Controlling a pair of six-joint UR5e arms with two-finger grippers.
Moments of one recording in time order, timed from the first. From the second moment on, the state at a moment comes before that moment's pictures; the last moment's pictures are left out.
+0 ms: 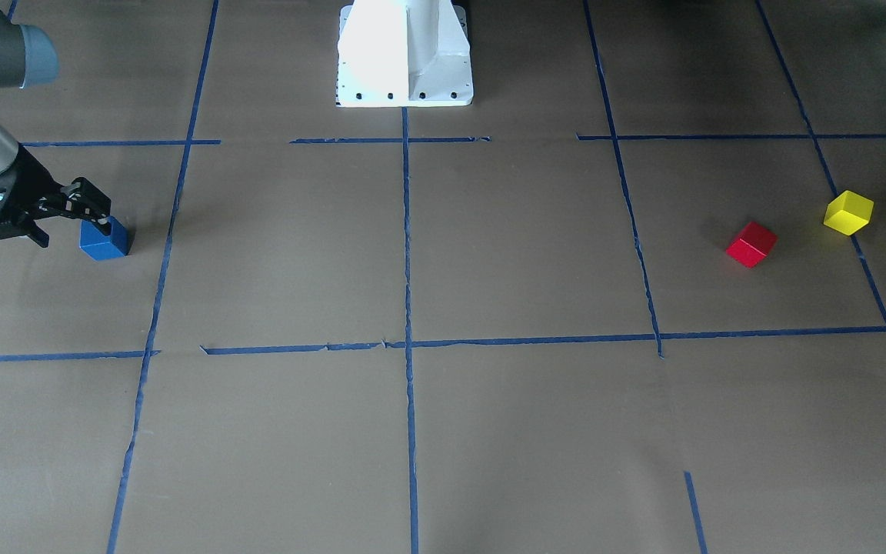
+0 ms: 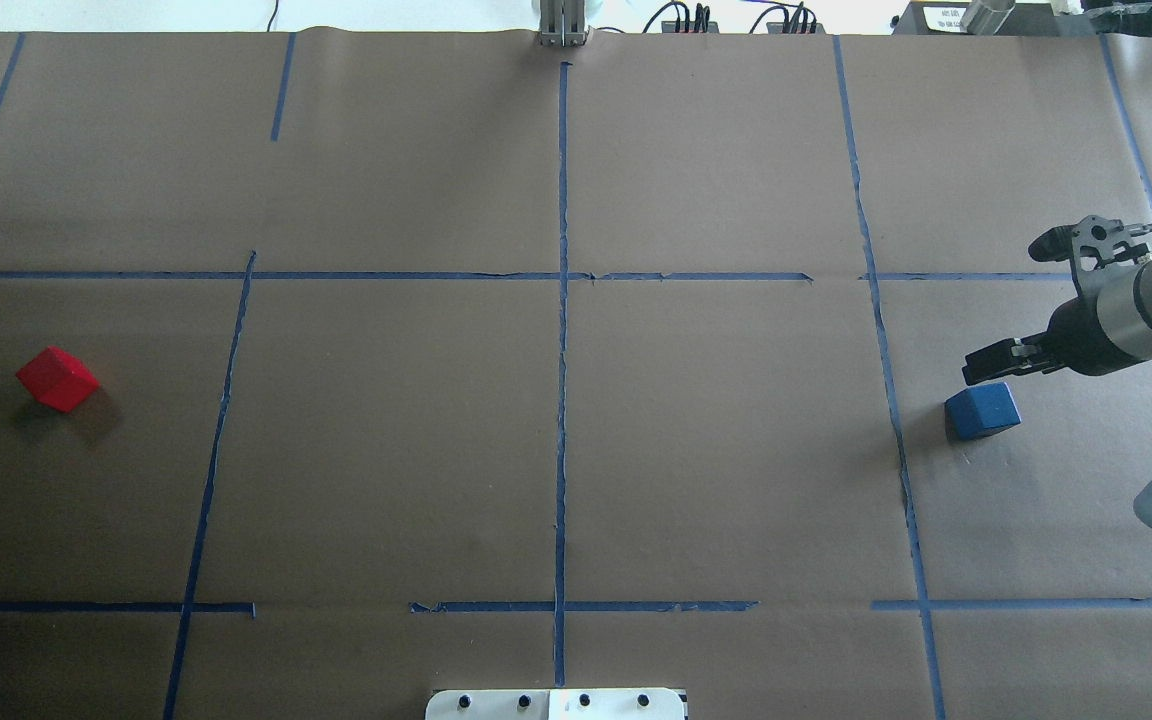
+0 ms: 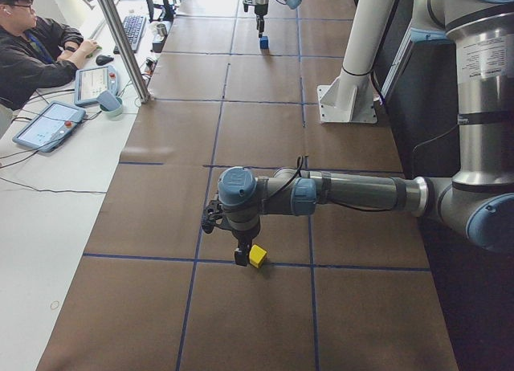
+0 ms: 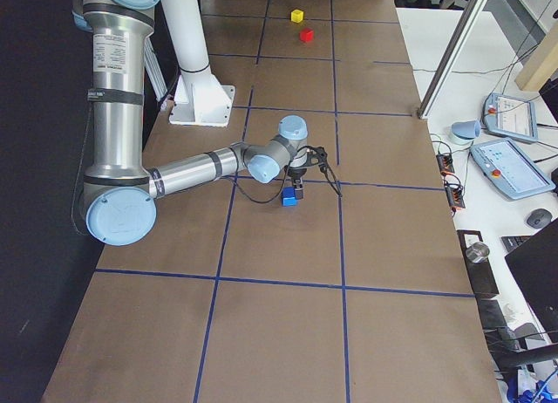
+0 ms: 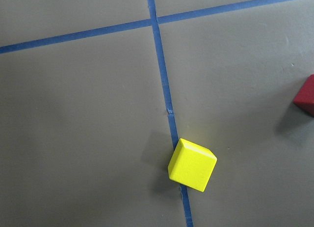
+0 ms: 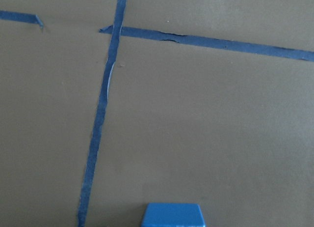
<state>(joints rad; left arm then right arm) -1.53 -1.41 -1.78 -1.50 -2.35 0.16 0.84 -1.63 1.84 -1.11 2.08 0.78</state>
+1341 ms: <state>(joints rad) -1.53 -1.41 -1.78 -1.50 -2.35 0.16 0.79 -1.60 1.80 -1.11 2.08 0.78</state>
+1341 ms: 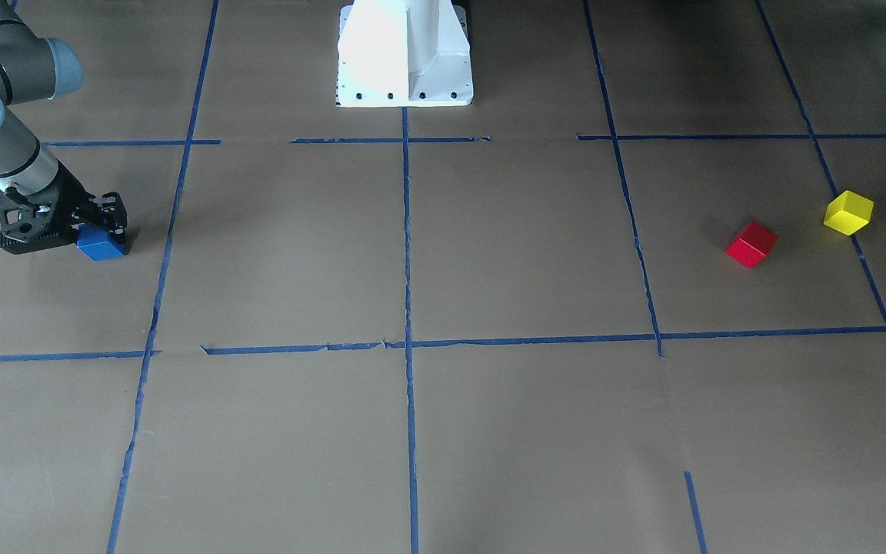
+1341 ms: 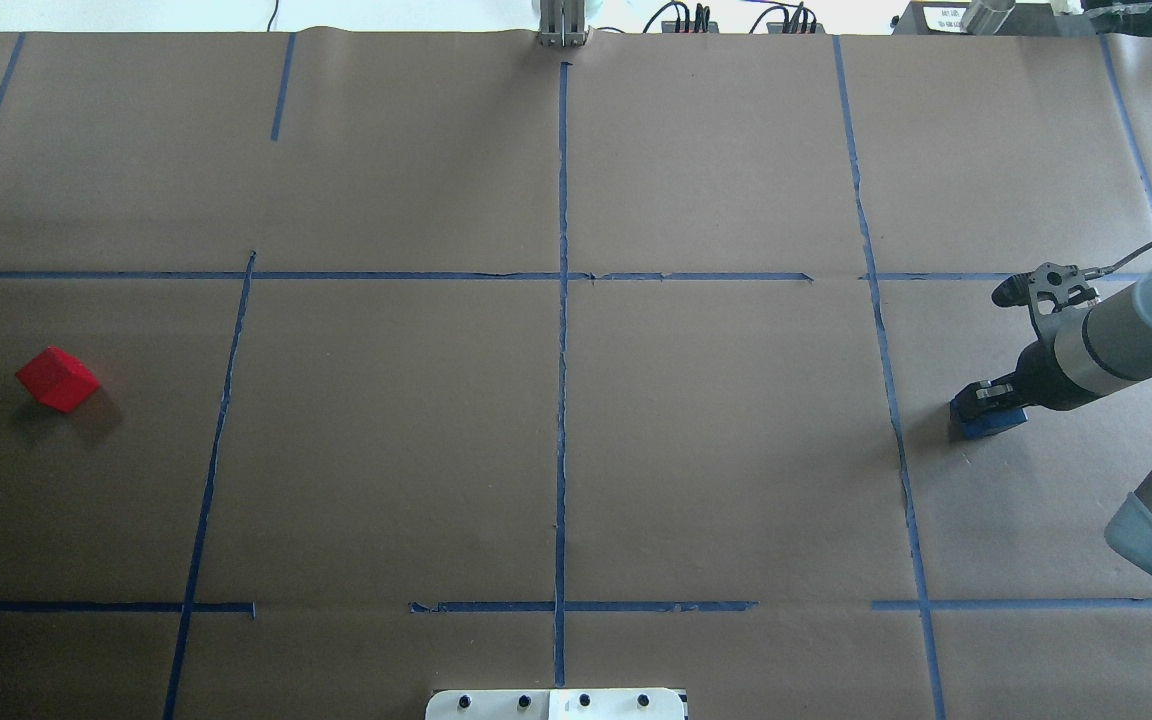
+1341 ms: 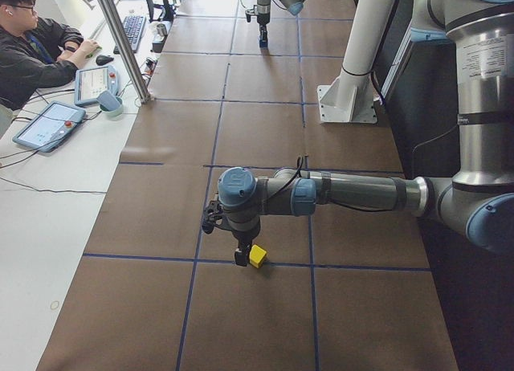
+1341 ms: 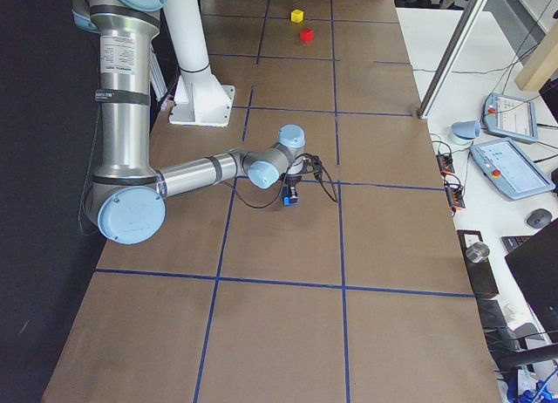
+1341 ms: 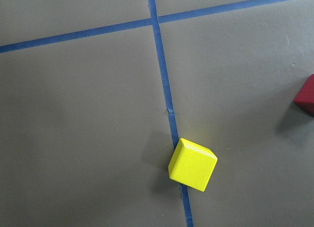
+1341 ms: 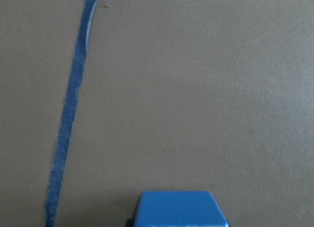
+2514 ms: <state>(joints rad) -1.53 -1.41 -1.78 -1.50 -2.35 0.16 0.60 -0.81 1.49 -1.51 1.93 1.11</state>
